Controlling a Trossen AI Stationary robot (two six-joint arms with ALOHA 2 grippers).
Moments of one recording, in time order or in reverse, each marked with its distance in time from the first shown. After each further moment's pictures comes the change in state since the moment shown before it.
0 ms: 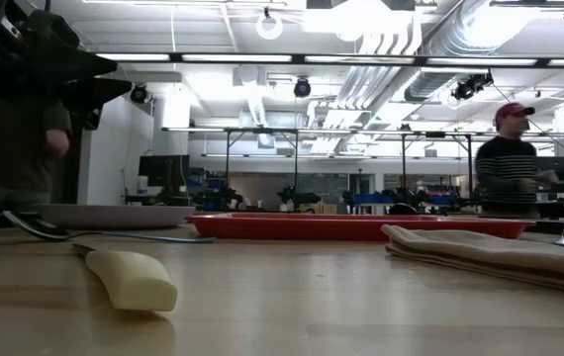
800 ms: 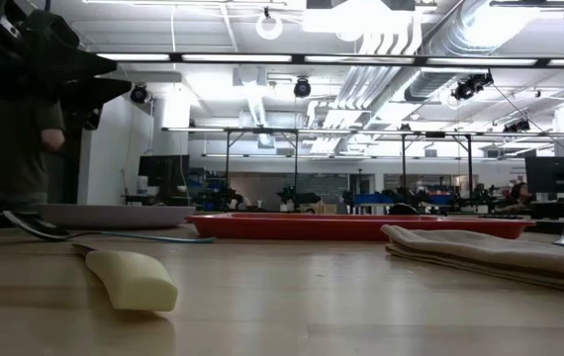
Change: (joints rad) left arm 0.000 0.000 0.000 0.000 0.004 0.000; right arm -0.002 0.000 0.028 0.021 0.072 0.010
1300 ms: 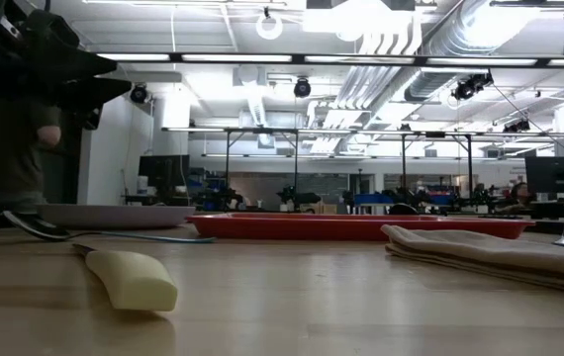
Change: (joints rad) left arm 0.000 0.000 0.000 0.000 -0.001 0.000; right arm -0.097 -0.039 0.136 -0.114 0.029 -0.062
